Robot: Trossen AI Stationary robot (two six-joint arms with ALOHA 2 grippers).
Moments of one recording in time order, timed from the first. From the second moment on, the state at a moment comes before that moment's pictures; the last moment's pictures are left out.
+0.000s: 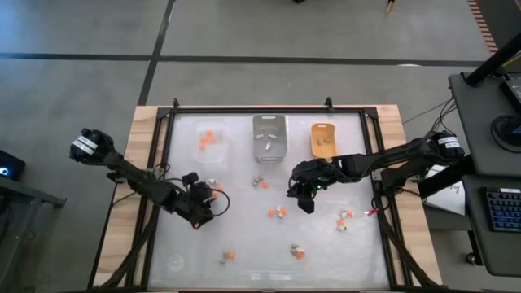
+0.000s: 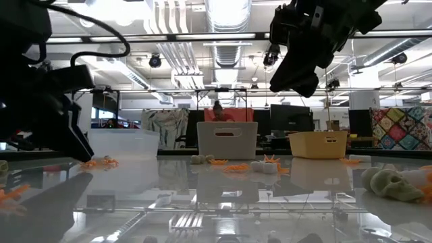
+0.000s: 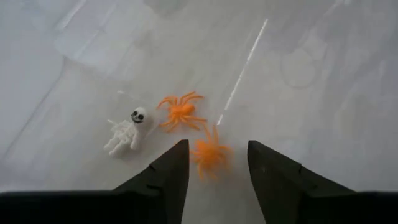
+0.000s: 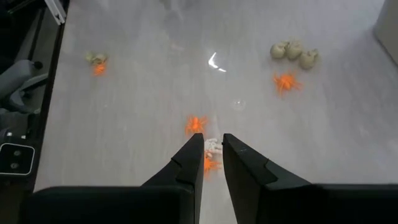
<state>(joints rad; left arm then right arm) -0.53 1.32 0.40 -0.23 -0.63 -0.78 0.08 1.39 0.80 -0.11 -0.13 0.41</state>
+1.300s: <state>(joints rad) -0.53 1.27 0.40 -0.18 -0.63 -0.80 0.08 1.39 0.80 -0.11 -0.13 0.40</state>
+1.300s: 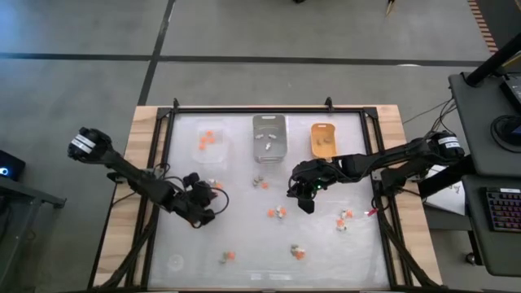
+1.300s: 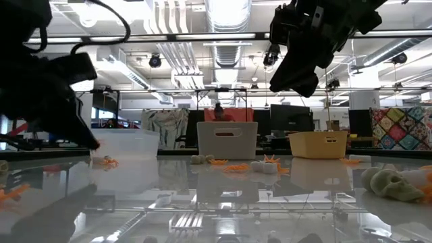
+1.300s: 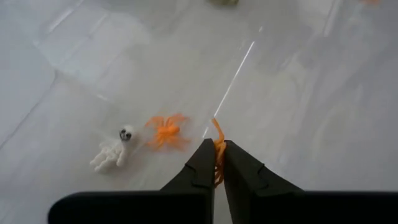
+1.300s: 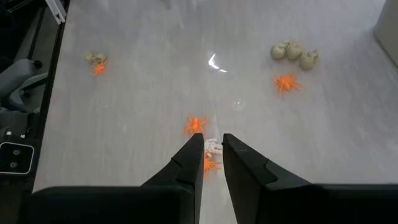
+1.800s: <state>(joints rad) -0.45 0.92 0.40 -0.19 -0.78 -0.74 0.08 1.39 0.80 -0.06 -0.13 0.38</state>
